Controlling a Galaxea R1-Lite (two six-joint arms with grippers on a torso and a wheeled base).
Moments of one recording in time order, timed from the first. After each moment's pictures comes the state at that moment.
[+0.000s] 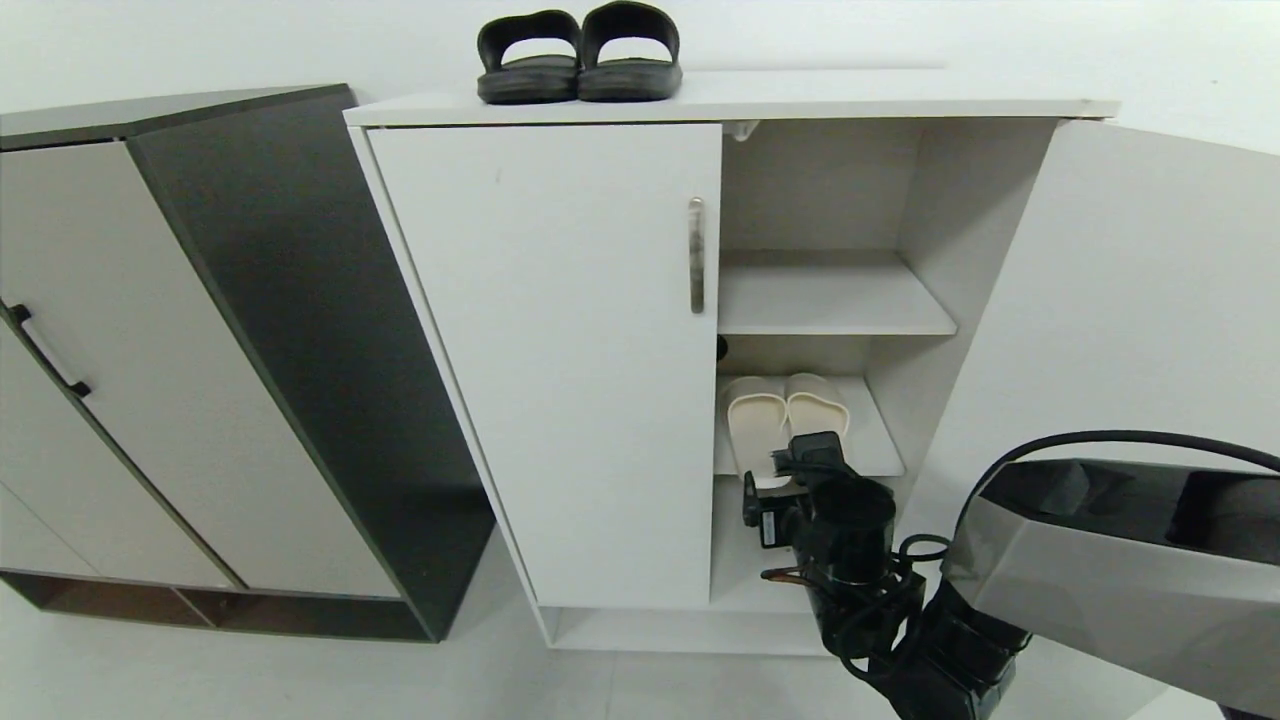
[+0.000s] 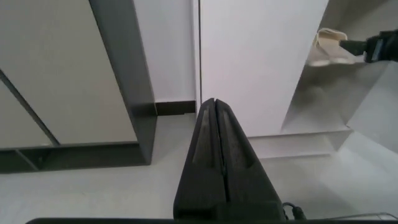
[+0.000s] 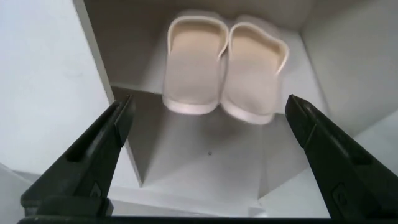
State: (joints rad) left arm 0.00 0.00 0.00 0.00 -0.05 0.02; right arm 0.73 2.32 -0.85 -1.42 -0.68 -0.03
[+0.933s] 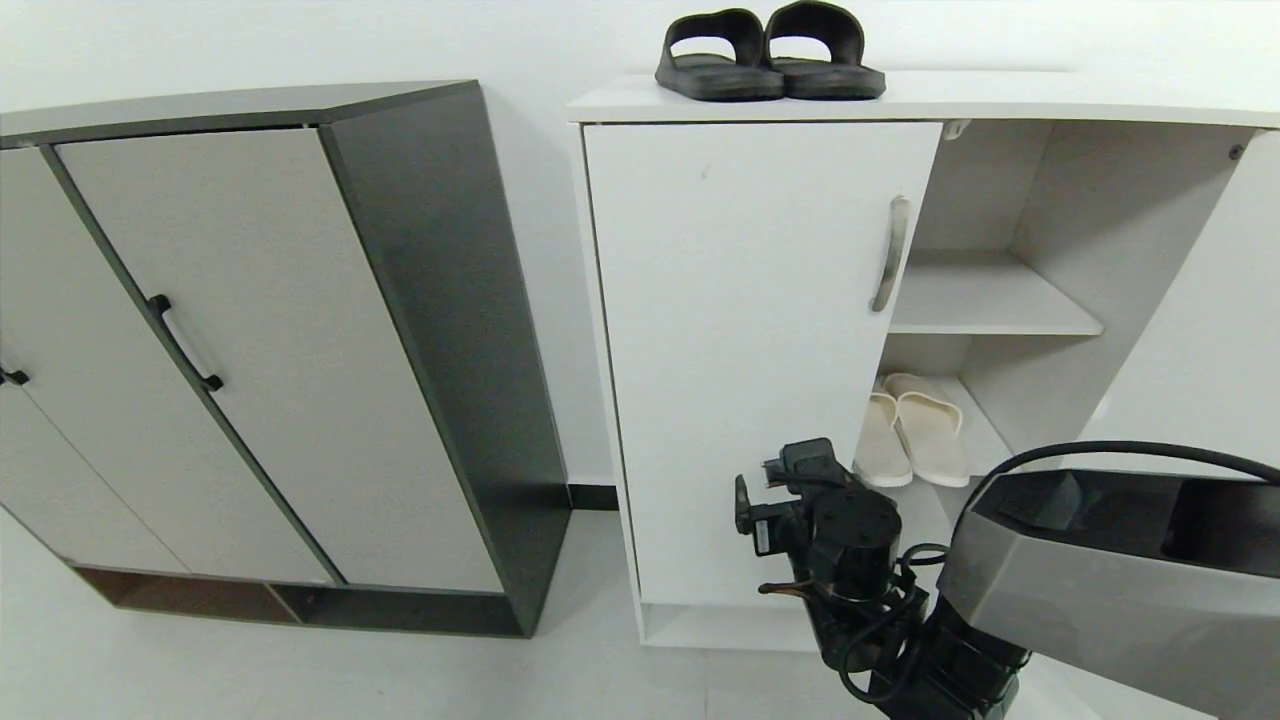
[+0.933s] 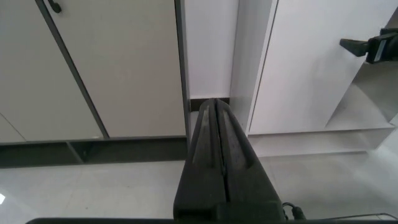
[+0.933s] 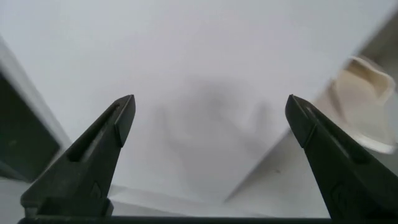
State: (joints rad) left arm 0.00 0.00 0.00 0.00 -0.05 0.02; right arm 0.74 2.32 -0.82 -1.49 -0.67 -0.09
